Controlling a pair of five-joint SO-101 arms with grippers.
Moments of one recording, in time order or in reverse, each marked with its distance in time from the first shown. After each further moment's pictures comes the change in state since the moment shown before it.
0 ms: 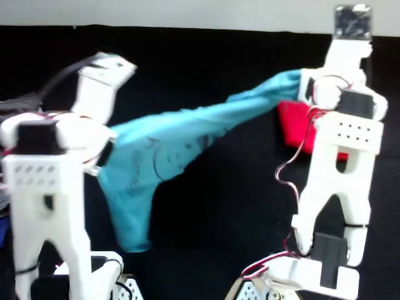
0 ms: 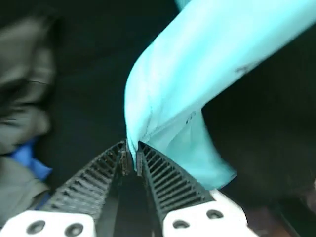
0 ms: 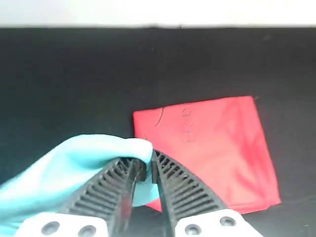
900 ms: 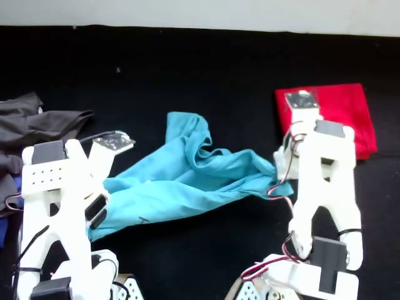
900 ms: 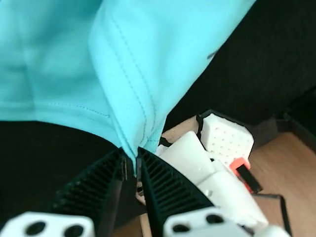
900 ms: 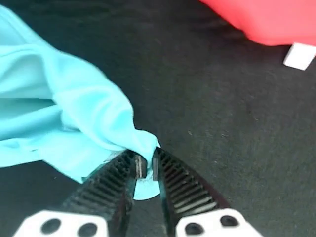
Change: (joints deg) left arm -8.4 -0.8 41.8 0.3 -27.9; right arm 1.1 -1.3 34.7 11.6 9.5
